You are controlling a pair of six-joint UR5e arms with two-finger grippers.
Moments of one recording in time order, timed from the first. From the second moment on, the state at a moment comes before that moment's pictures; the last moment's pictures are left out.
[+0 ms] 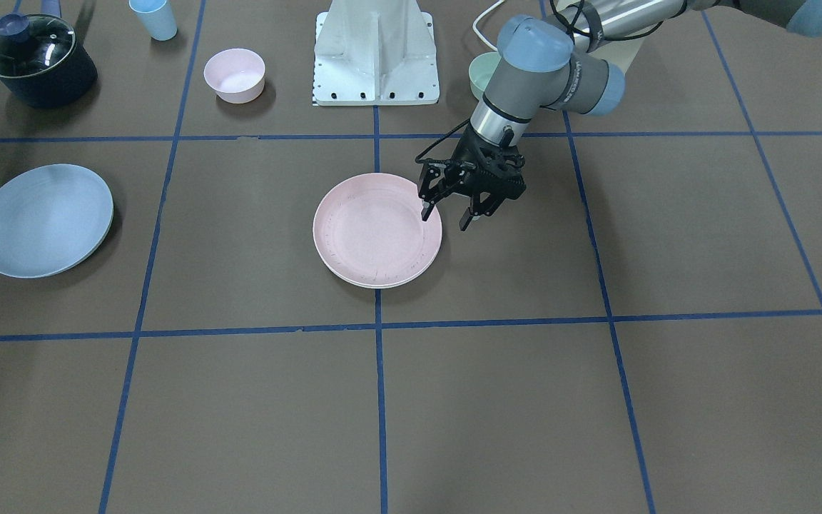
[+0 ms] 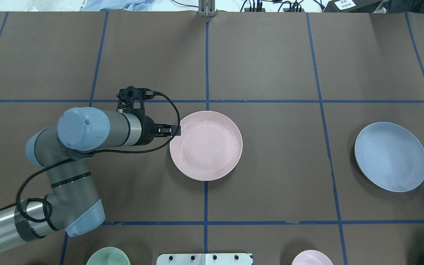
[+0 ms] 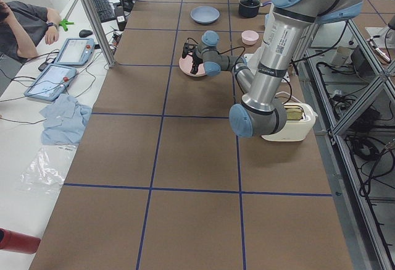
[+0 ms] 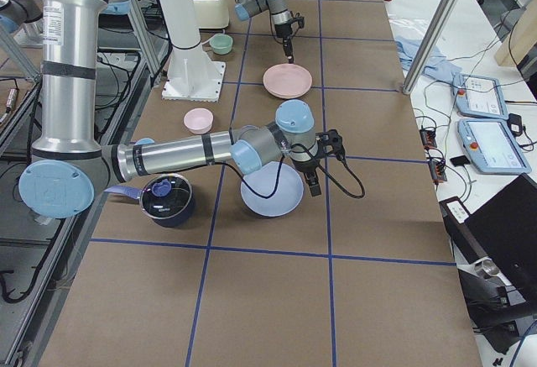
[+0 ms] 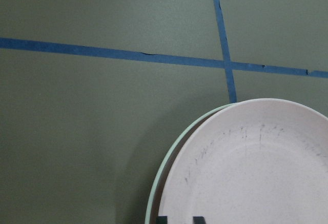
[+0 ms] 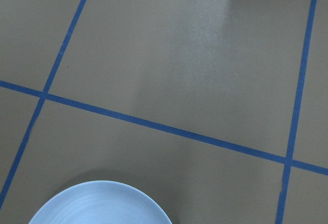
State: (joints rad) left arm -0.52 -2.01 -1.77 -2.13 -1.70 -1.19; right arm 1.34 -1.67 1.85 -1.20 2.29 0.30
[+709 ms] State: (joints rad) left arm -0.89 -1.91 -1.97 -1.84 -2.02 -0.55; right arm 1.15 -1.85 1.84 -0.90 2.14 0.62
